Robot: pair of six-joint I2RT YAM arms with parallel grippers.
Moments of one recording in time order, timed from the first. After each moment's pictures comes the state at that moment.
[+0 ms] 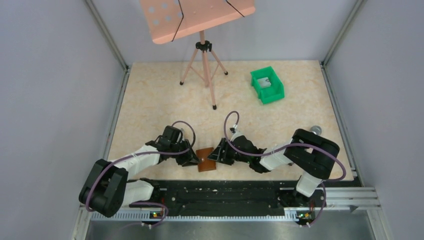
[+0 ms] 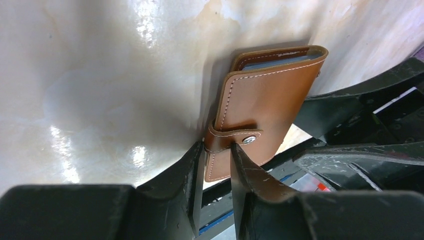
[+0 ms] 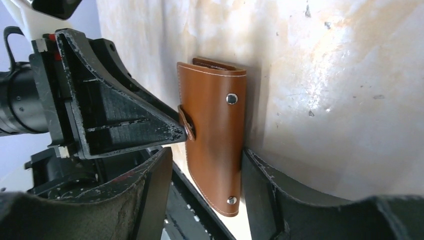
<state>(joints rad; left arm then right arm) -0.43 1.21 0.41 -0.27 0.43 -0.87 1.01 1.69 0.49 0.69 -0.10 1.16</state>
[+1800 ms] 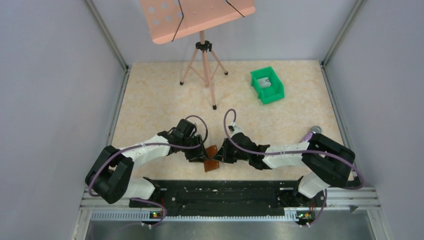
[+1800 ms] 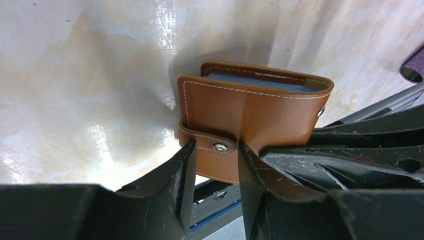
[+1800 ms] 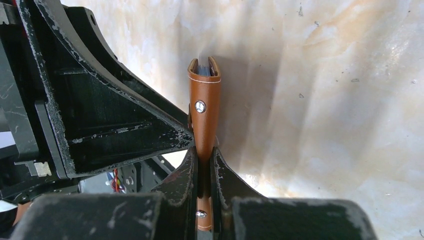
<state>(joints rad) -0.59 1.35 0.60 -0.34 0.35 -0.87 1.03 1.54 0.56 0.37 -0.04 1.05</state>
